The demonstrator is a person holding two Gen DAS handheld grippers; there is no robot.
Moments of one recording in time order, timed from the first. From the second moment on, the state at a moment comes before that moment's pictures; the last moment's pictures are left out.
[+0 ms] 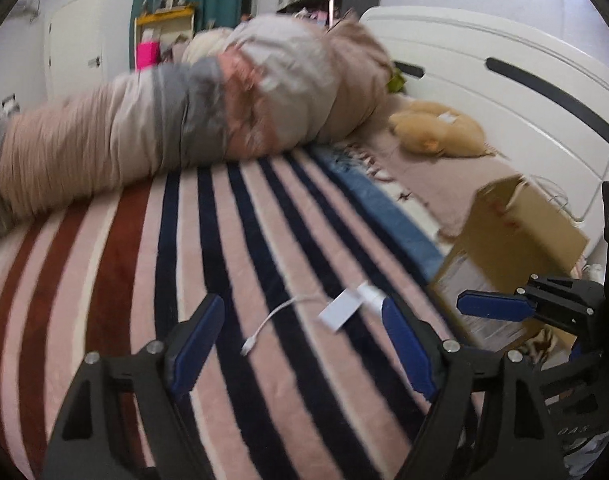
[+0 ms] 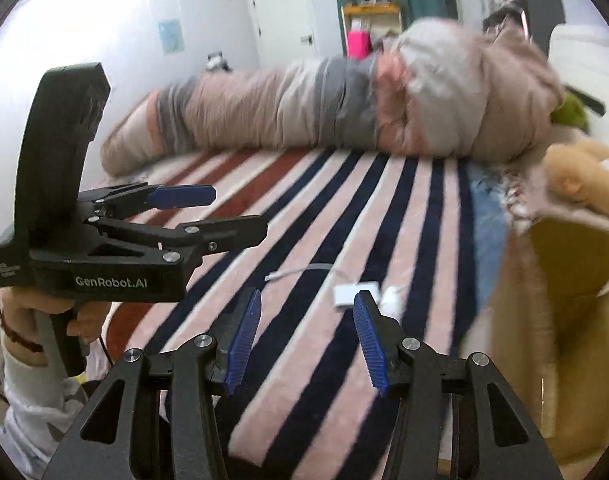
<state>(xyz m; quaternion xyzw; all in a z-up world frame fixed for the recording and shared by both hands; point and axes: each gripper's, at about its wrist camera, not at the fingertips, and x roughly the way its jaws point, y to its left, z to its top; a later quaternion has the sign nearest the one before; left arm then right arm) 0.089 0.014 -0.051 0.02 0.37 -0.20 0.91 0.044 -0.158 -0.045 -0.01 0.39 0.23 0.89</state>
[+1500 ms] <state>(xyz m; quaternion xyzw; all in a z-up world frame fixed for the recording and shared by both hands) 0.100 0.000 -0.161 0.00 0.45 -0.25 0.86 0.075 -0.175 -0.155 -0.03 0.45 0.16 0.88</state>
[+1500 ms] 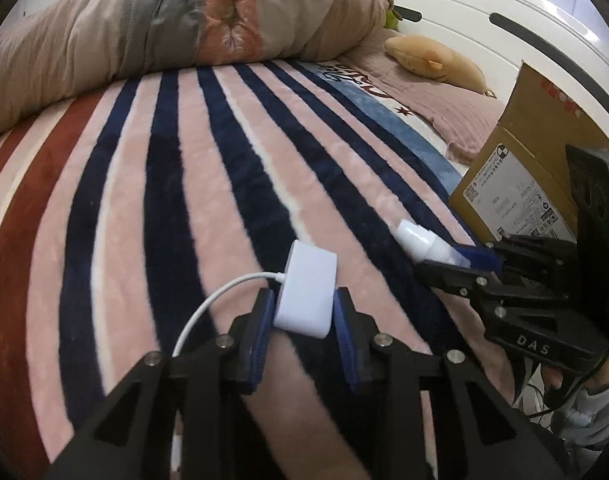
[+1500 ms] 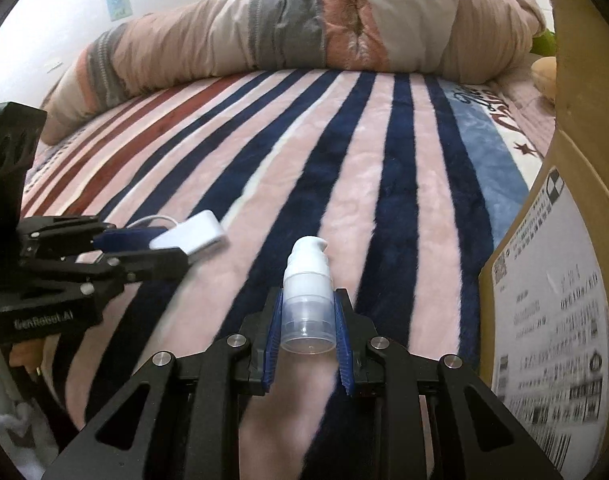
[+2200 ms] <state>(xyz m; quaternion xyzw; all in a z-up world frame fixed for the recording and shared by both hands) 0.076 -0.003 -0.079 0.00 0.37 -0.20 0.91 0.029 -0.168 -0.065 -0.05 0.35 0.21 0.91</state>
